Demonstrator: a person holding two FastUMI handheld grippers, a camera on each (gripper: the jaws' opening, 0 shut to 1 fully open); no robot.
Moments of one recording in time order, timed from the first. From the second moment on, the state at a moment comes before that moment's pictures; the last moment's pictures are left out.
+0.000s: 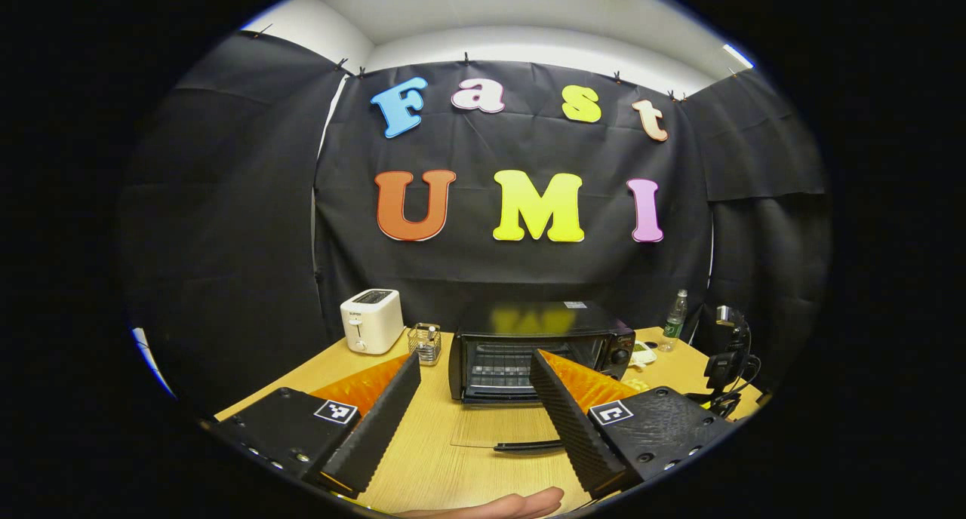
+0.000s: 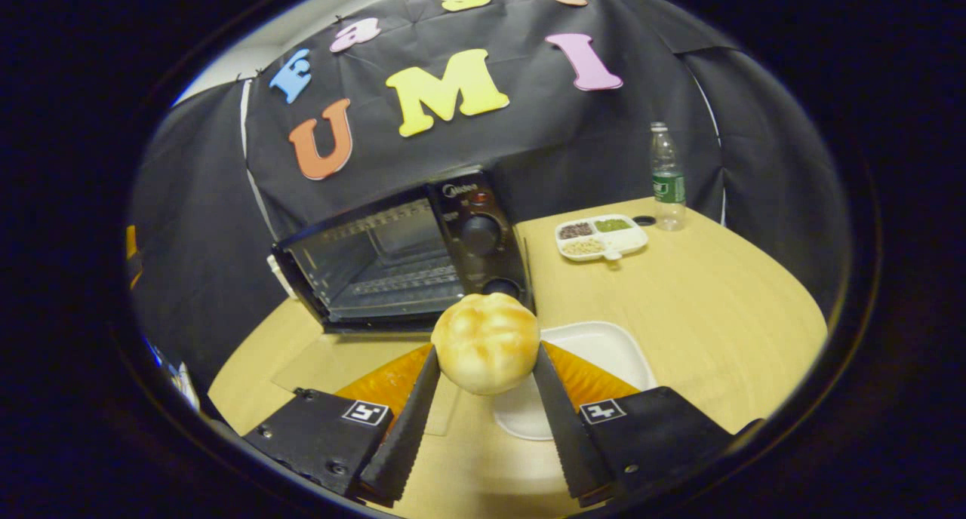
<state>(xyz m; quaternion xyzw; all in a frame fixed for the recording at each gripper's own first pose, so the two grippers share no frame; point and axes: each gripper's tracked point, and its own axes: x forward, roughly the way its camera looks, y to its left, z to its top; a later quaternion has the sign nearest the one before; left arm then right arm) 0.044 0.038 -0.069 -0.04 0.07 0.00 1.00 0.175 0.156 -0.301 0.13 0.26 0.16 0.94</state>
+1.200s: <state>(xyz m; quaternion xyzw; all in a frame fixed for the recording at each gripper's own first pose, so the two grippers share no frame) 0.058 0.086 -0.100 -0.05 0.07 0.02 1.00 0.313 0.326 -0.298 0.30 0.23 0.04 0.92</state>
